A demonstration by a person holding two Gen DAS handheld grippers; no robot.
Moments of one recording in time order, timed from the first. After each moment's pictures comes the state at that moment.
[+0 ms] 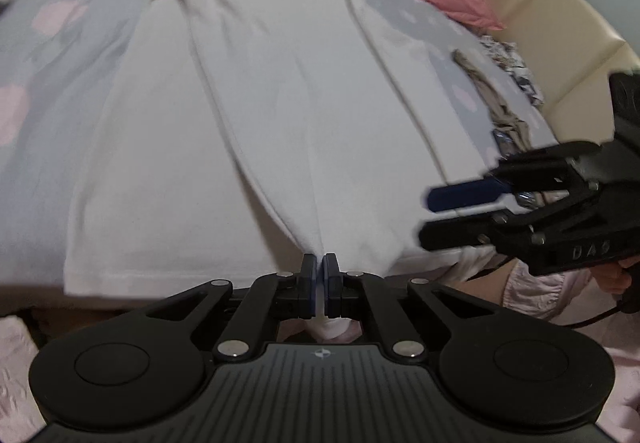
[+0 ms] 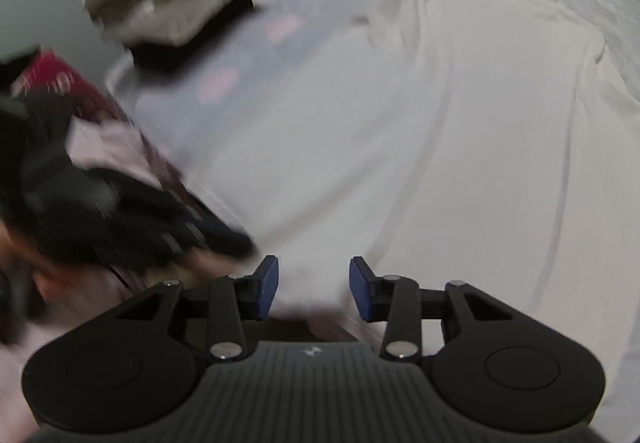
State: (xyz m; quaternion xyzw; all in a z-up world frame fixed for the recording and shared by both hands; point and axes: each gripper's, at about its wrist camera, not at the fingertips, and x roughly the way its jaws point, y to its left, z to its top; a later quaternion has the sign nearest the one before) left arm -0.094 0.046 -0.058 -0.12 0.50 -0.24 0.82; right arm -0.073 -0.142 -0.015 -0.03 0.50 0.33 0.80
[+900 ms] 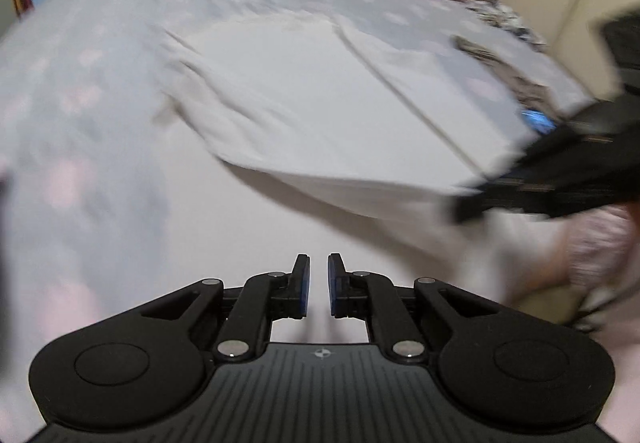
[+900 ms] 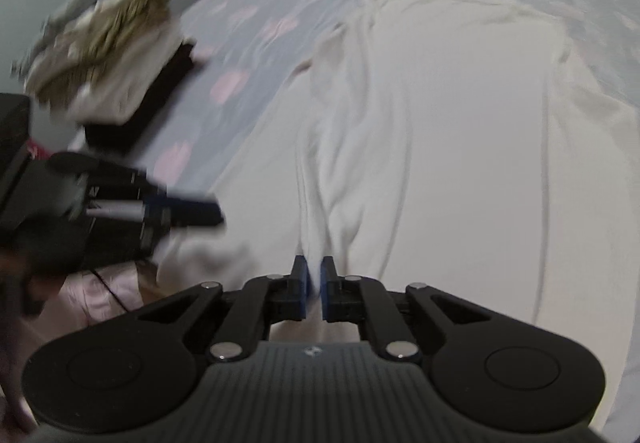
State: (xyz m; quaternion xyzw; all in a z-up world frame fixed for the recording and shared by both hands) left arm -0.008 0.068 -0.019 0.07 0.45 -0.23 0.86; right arm -0.020 -0.159 -0.002 0.03 0.50 0.26 0.82
